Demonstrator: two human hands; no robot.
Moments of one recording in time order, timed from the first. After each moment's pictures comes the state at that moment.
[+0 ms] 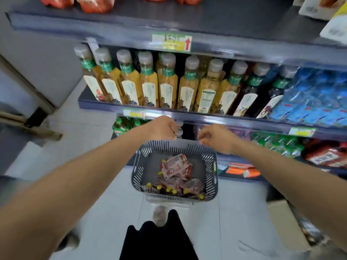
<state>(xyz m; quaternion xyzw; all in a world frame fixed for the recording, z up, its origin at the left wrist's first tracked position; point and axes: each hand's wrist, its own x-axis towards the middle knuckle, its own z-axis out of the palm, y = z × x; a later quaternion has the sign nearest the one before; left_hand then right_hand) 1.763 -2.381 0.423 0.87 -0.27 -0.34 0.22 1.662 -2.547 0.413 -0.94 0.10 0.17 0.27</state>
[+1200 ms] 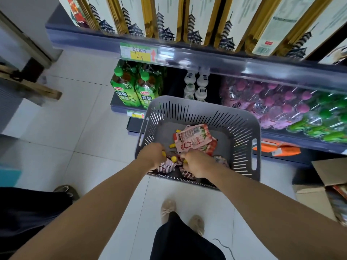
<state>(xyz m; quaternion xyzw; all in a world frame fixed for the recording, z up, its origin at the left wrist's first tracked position) 1.750 -2.298 0.123 0.91 -0.17 -0.37 0.09 1.678 -2.449 0.135 -0.92 0.00 0.34 0.19</state>
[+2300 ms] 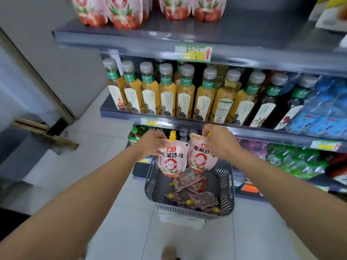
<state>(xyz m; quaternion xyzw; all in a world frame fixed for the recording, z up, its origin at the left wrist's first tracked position) 1.771 -2.310 0.387 0.83 -0.11 -0.31 0.44 1.676 -2.493 0.422 -0.96 0.16 0.04 0.23</state>
